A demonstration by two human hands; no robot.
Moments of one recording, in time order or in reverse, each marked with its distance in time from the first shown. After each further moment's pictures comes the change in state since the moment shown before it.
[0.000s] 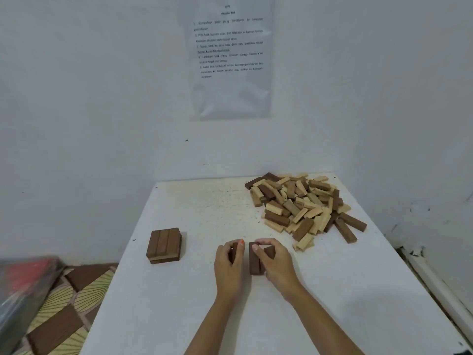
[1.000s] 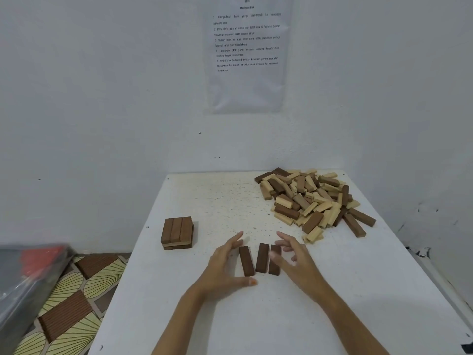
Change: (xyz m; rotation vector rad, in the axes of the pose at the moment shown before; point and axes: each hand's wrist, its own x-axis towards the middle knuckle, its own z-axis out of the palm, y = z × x) left_hand 0.002 -0.013 -0.081 0.304 -0.625 0.061; right_hand -0.018 0.019 -0.035 -0.331 -0.184 -0.165
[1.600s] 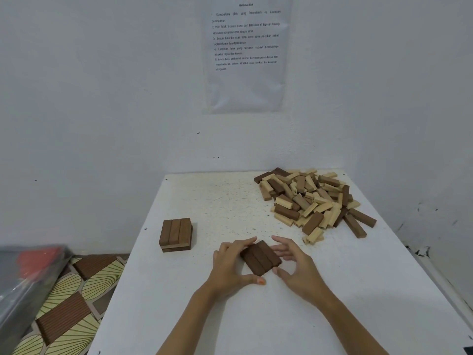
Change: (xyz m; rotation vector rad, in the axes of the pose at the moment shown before) left_hand 0.018 0.004 0.016 0.254 0.094 0.162; right_hand -0.004 -0.001 0.001 -0.043 0.008 -0.105
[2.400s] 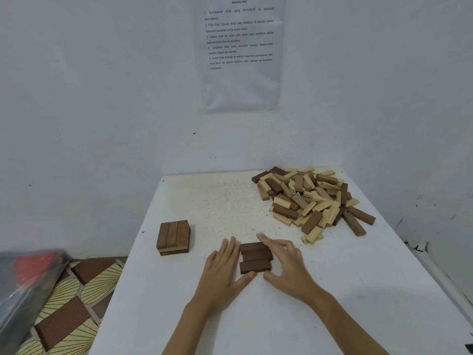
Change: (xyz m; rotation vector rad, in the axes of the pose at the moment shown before) left_hand -0.014 -0.011 -0.001 0.455 -0.096 -0.028; right_hand 0.009 -0.002 0.013 -0.318 -0.128 -0.118
